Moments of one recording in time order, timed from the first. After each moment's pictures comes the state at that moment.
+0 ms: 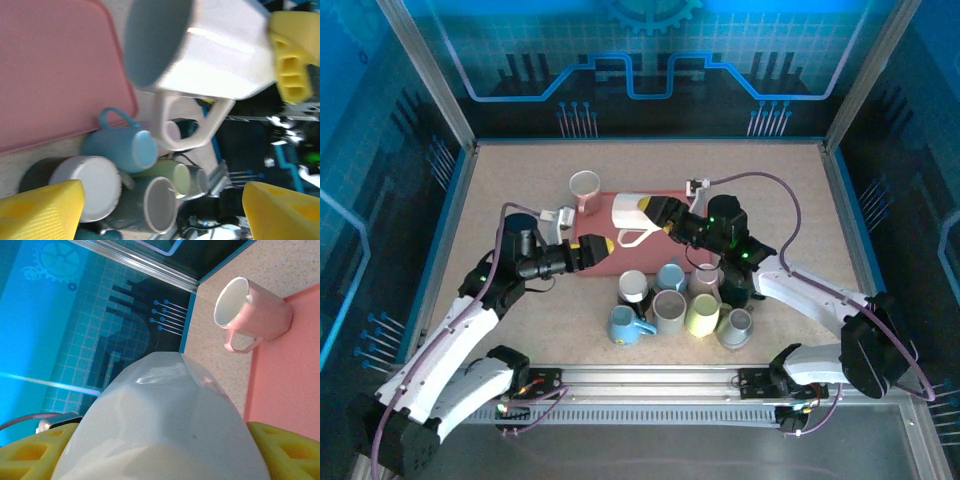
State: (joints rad) left arm -0.35 0.86 0.72 -0.30 0.62 -0.78; right arm 0.62 1.30 0.82 0.32 -0.30 1.12
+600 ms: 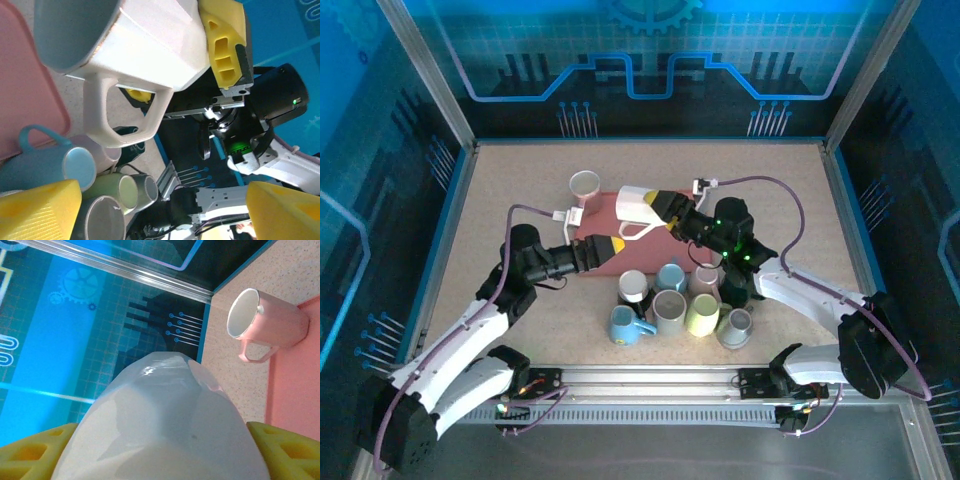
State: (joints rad) left arm -0.39 0.89 0.55 0.22 0.73 -1.00; right arm 0.59 1.30 0.77 0.46 -0.31 1.23
